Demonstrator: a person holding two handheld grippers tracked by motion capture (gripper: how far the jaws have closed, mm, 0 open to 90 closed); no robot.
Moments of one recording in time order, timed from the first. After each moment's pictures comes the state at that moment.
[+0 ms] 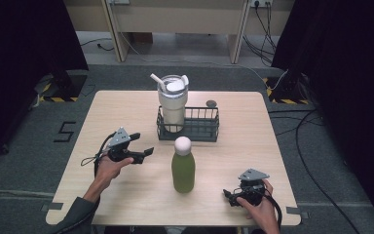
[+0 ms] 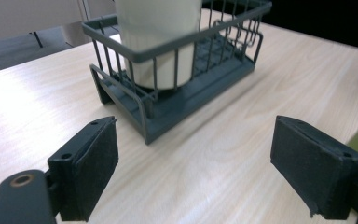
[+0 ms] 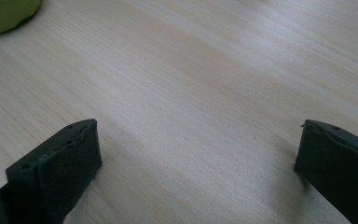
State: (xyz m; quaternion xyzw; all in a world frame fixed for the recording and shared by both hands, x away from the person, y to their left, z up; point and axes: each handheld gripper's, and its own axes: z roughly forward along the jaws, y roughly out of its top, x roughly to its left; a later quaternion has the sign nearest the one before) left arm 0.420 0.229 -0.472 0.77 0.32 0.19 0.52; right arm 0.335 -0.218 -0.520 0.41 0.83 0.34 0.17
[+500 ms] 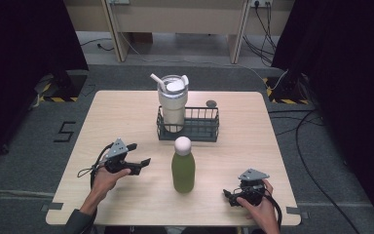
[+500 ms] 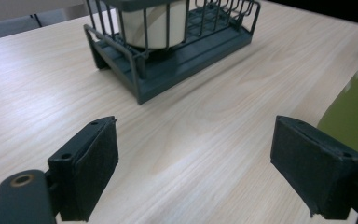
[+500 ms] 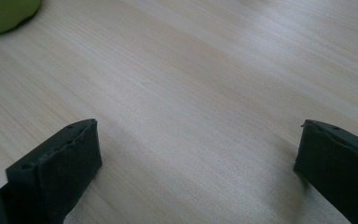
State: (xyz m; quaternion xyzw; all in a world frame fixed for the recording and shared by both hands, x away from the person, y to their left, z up) left arm 0.395 0.238 -0.490 0.78 0.33 0.19 0.50; right arm 0.335 -0.218 -0.520 0.41 0.83 0.34 0.17
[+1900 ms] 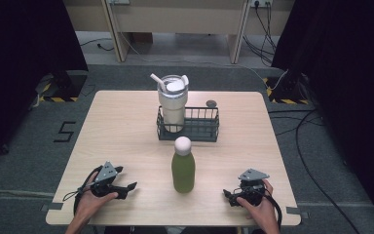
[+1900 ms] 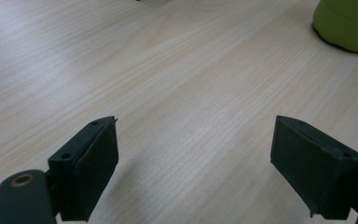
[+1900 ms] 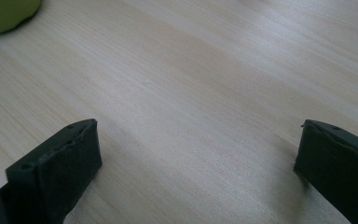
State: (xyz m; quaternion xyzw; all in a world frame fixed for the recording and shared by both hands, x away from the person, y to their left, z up) left arm 0.336 0.271 -0.522 0.81 0.36 0.18 0.42; right arm 0.335 -0.218 -0.520 0.41 0.83 0.34 0.17
